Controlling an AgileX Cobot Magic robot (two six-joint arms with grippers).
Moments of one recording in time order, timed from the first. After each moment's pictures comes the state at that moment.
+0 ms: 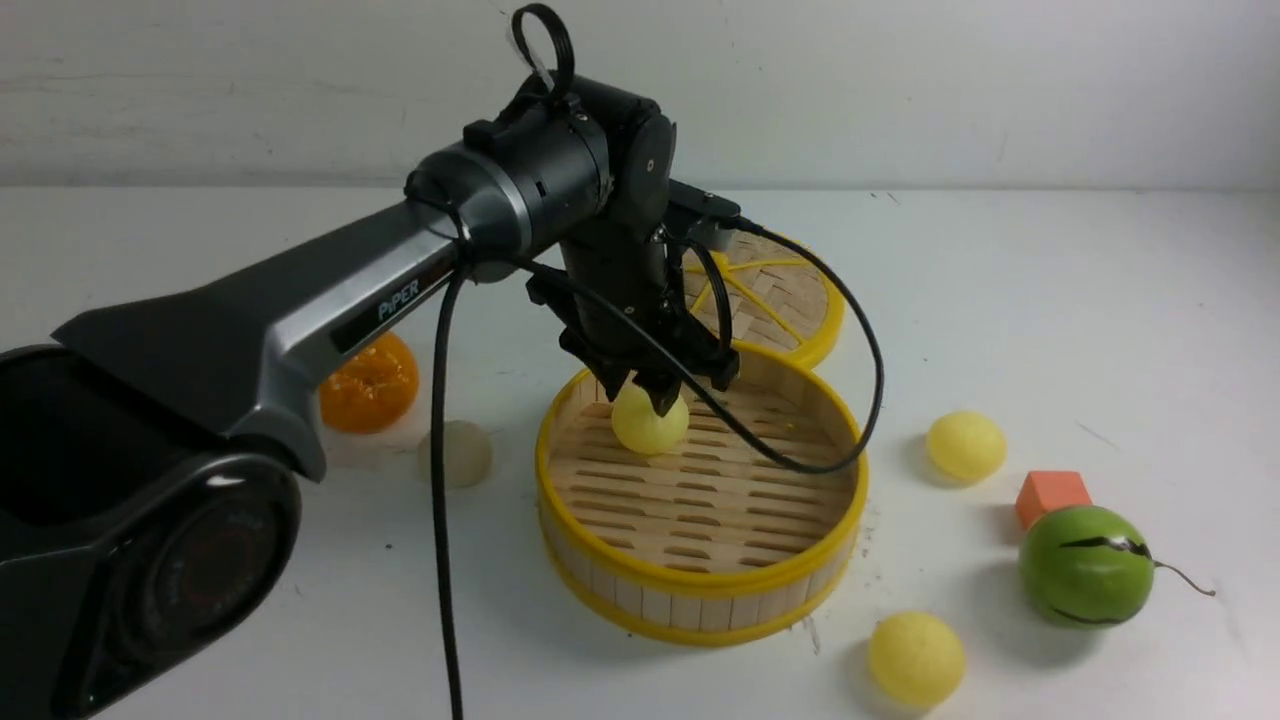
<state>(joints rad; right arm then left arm) 0.03 -0.01 0.02 0.03 0.39 0.11 -0.55 2.25 -2.14 0.05 1.14 -0.02</state>
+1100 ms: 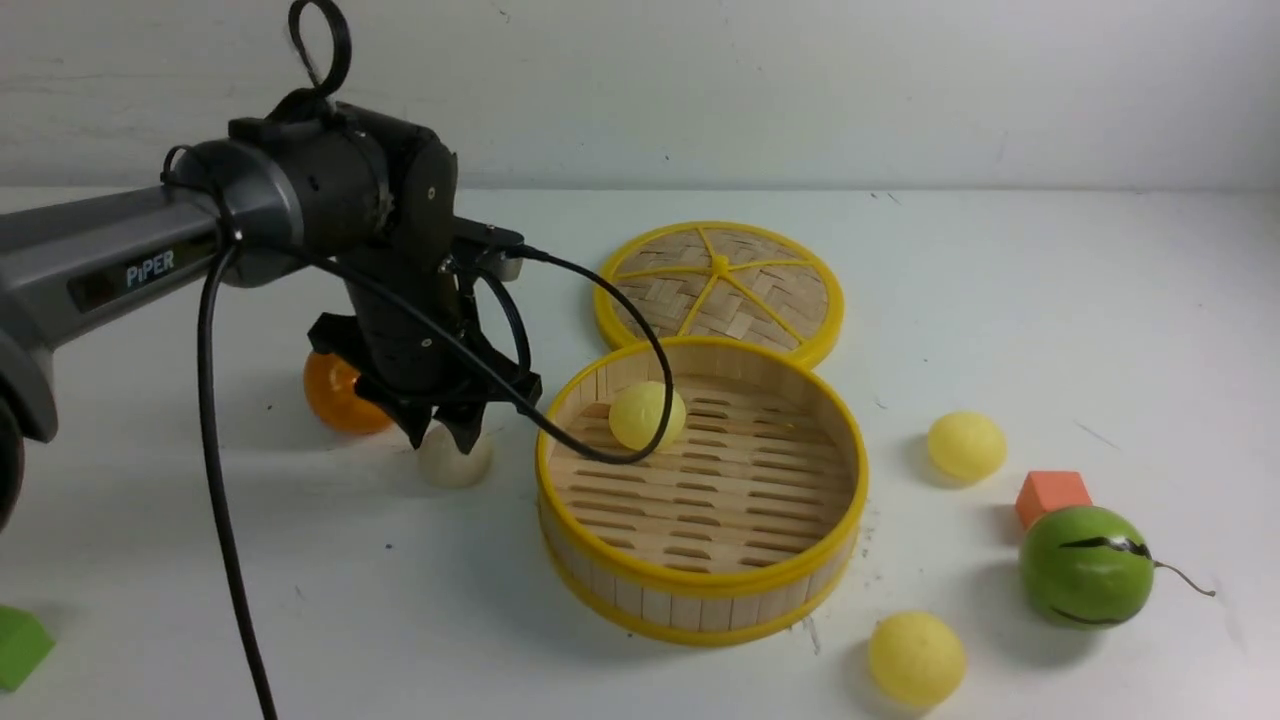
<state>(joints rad) 0.03 -0.01 0.02 0.03 0.39 0.11 -0.35 2.05 -1.67 0.10 0.97 -0.07</state>
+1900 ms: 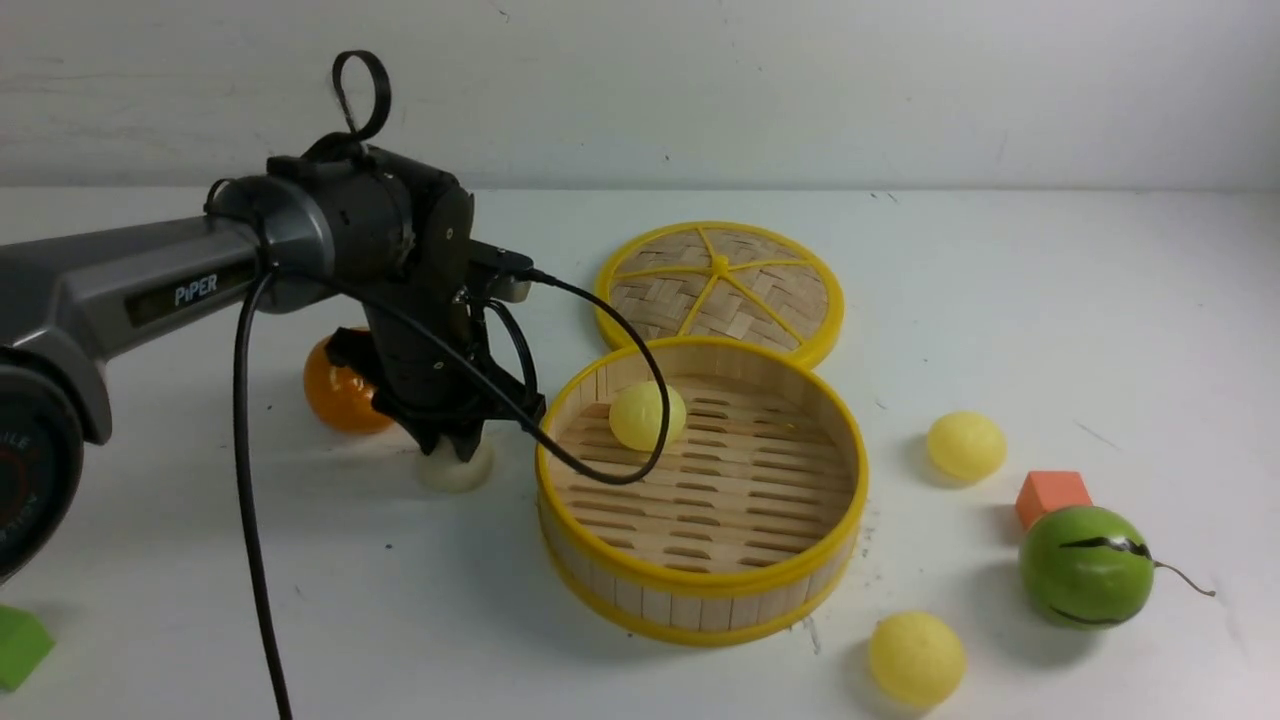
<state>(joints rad) 0.03 -0.01 0.02 0.03 0.39 0.11 -0.35 2.12 -1.67 0.14 0.90 -0.07</state>
